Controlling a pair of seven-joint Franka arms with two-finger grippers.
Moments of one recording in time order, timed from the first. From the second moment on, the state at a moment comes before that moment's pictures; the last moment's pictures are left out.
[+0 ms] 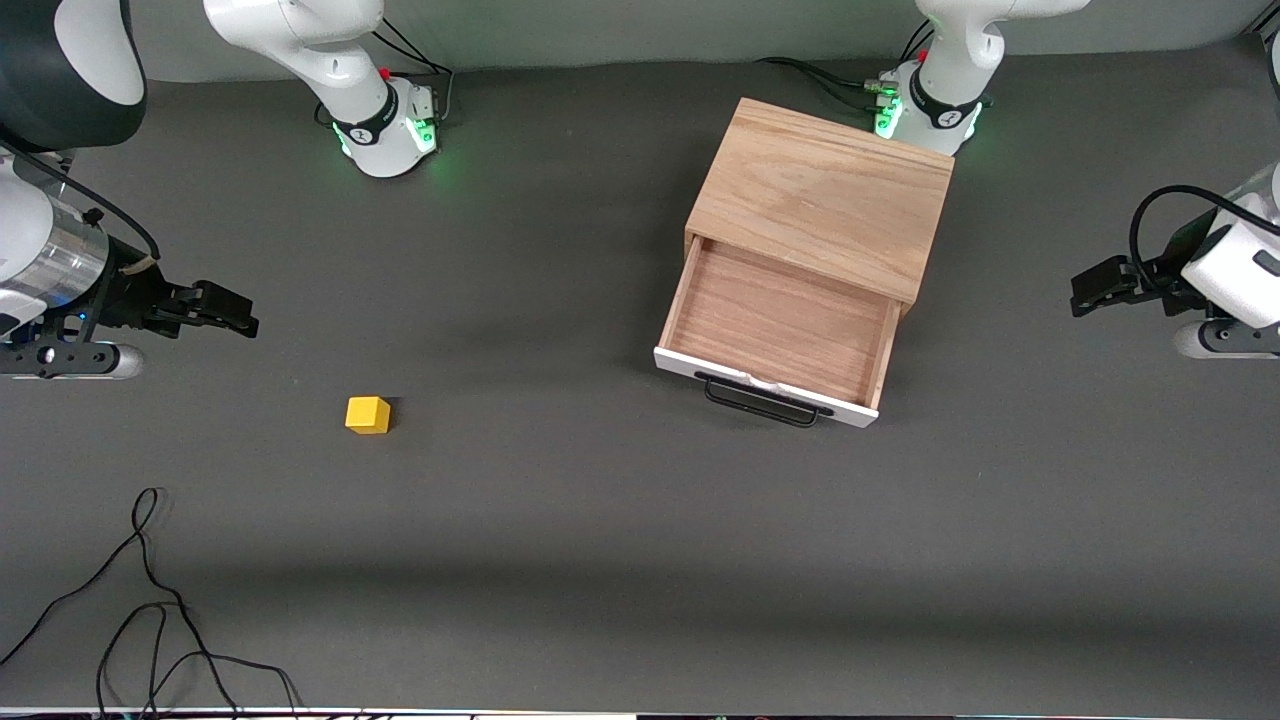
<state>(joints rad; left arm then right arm) -0.01 0.08 -0.04 -1.54 0.00 1.55 -0.05 0.09 0.09 -0.01 -1.56 0.04 1.59 0.13</state>
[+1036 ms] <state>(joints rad) -0.01 0.08 -0.04 -1.54 0.01 1.55 -0.03 0.09 0.09 -0.02 -1.56 0.04 1.59 0.13</state>
